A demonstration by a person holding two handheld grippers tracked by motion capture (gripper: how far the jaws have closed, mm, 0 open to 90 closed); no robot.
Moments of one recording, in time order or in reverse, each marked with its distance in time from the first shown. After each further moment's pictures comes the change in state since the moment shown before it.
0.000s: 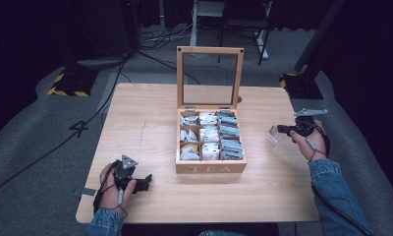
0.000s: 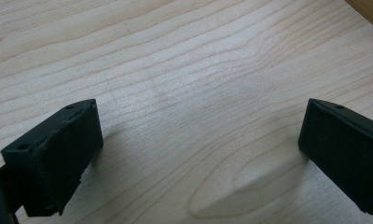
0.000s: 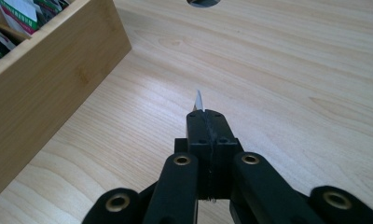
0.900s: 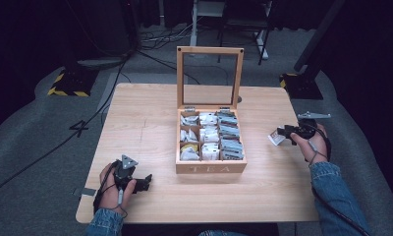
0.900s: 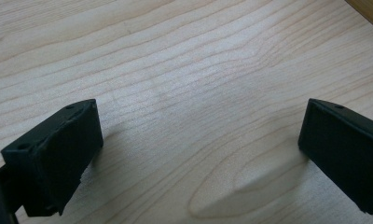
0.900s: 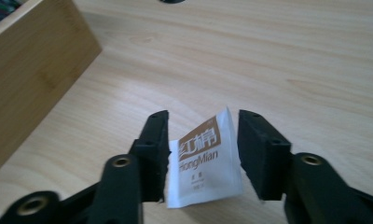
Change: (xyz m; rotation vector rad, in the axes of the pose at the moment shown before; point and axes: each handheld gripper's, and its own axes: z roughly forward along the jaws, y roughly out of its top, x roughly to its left) left arm 0.000 0.000 0.000 0.000 0.000 0.000; right arm -0.016 -0.017 0.006 -0.049 -0.063 0.087
